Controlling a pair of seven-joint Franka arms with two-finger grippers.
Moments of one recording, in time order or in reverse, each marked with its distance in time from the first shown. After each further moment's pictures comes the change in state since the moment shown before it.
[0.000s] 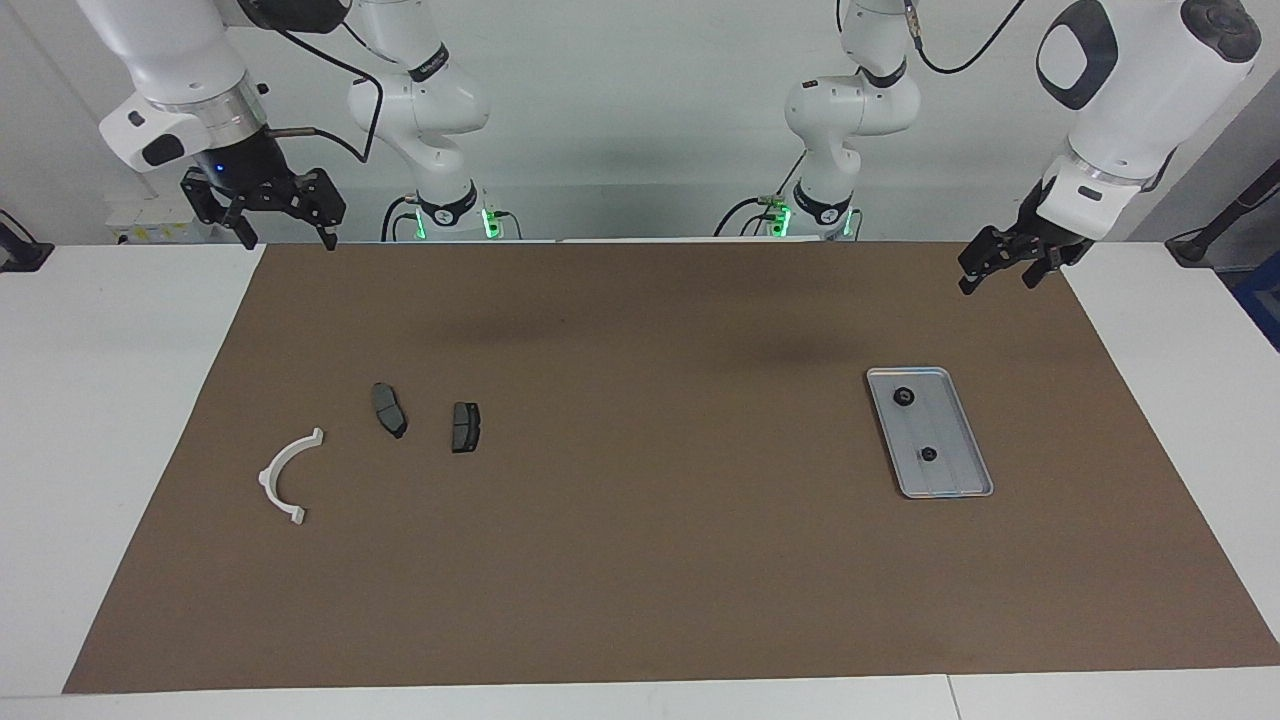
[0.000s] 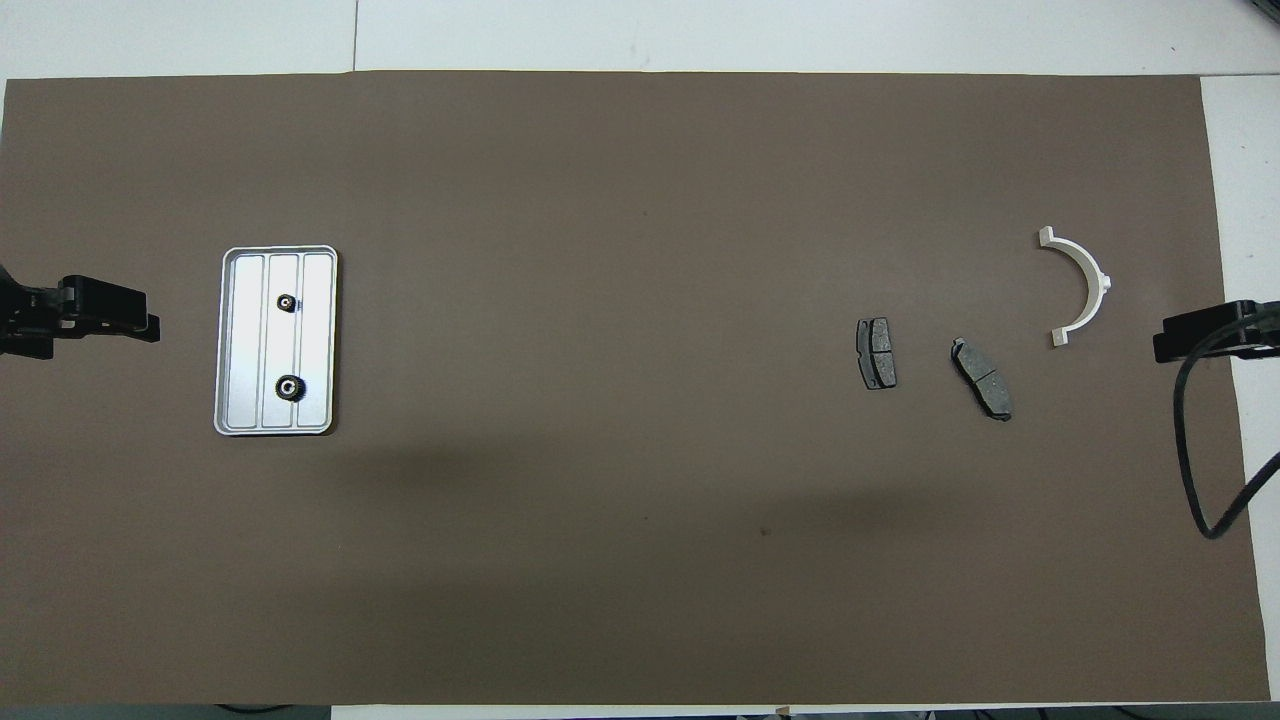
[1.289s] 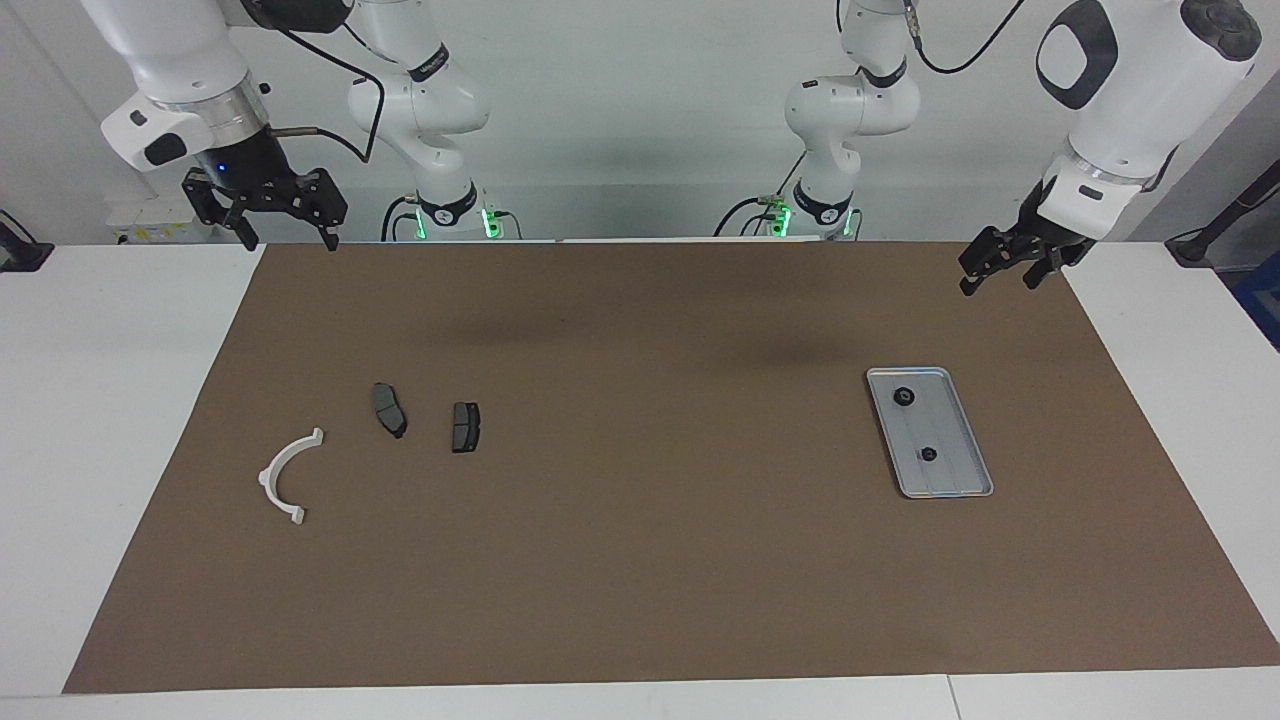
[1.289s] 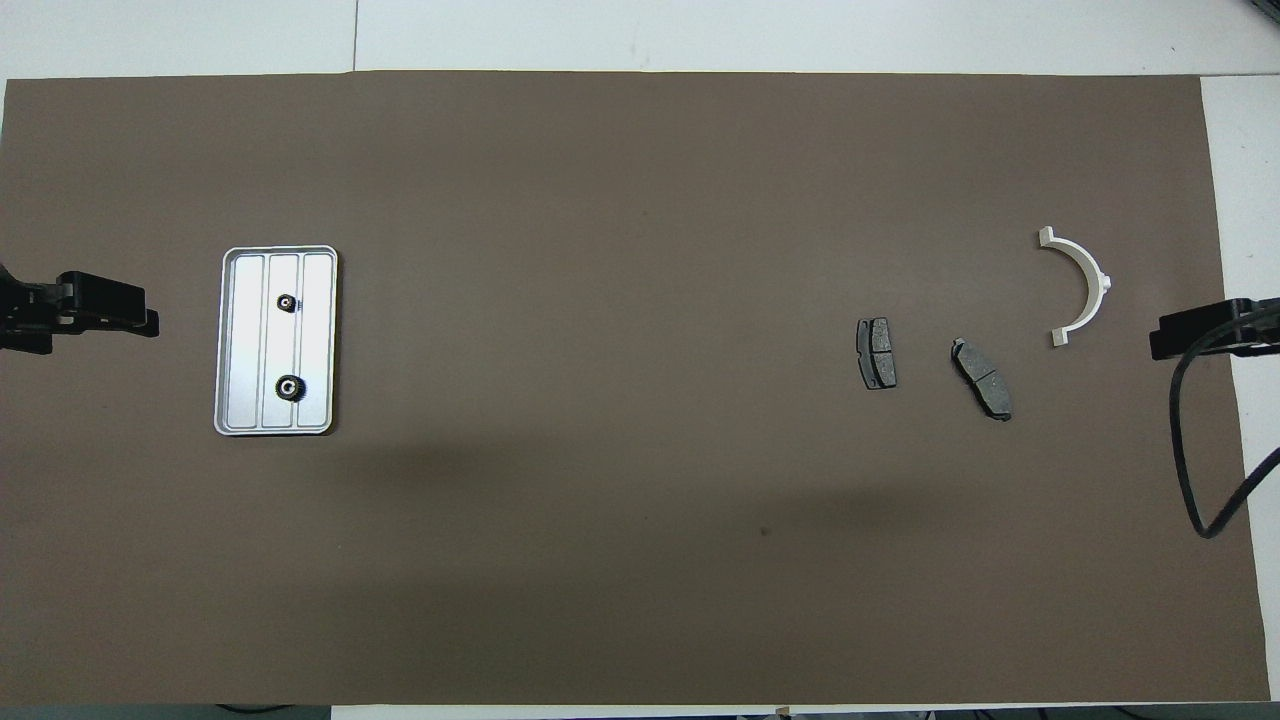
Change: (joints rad) left arm -0.001 -0.004 0.001 -0.015 0.000 0.031 0.000; right arm 0.000 0.000 0.006 0.000 0.000 0.009 -0.005
